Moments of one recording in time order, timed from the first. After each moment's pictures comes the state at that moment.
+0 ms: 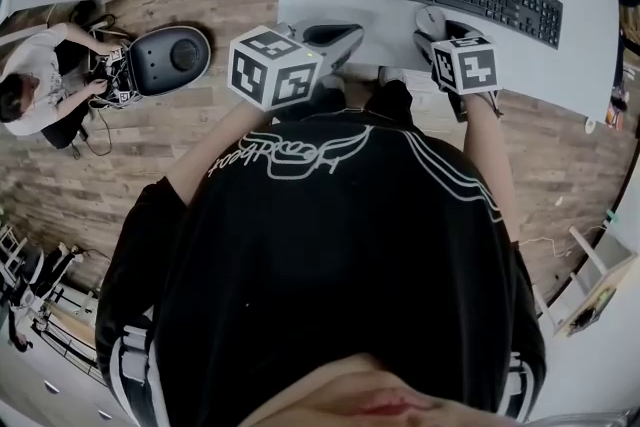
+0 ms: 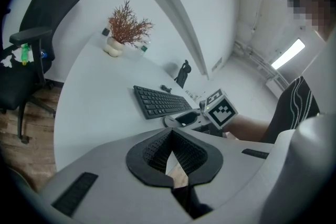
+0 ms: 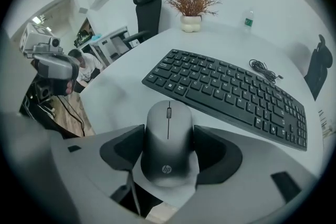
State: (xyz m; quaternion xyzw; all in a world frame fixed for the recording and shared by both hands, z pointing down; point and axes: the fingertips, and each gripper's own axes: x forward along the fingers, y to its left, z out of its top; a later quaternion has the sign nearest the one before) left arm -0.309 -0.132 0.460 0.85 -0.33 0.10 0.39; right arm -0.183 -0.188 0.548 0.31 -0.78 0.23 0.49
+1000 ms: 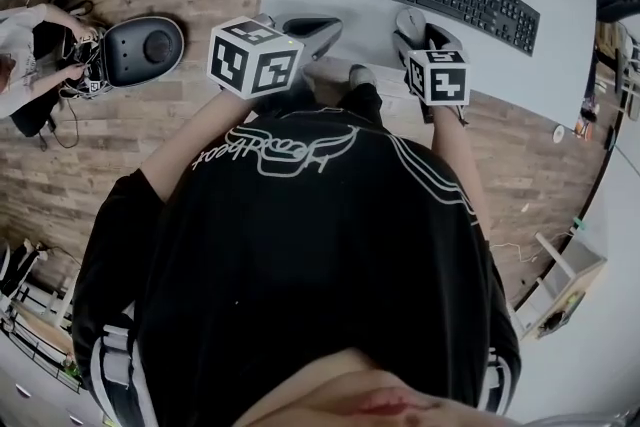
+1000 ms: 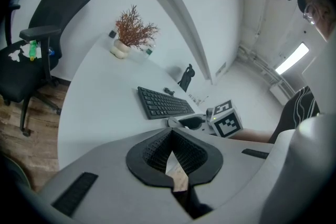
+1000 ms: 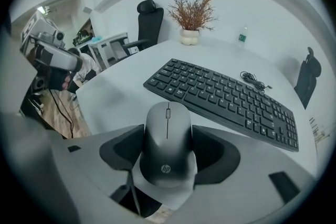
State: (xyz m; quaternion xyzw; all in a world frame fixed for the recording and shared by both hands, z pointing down) left arm -0.317 -0.131 0.464 0.84 -0.35 0.08 0.41; right arm -0.184 -0.187 0.547 0.35 -0.80 0.17 0.46
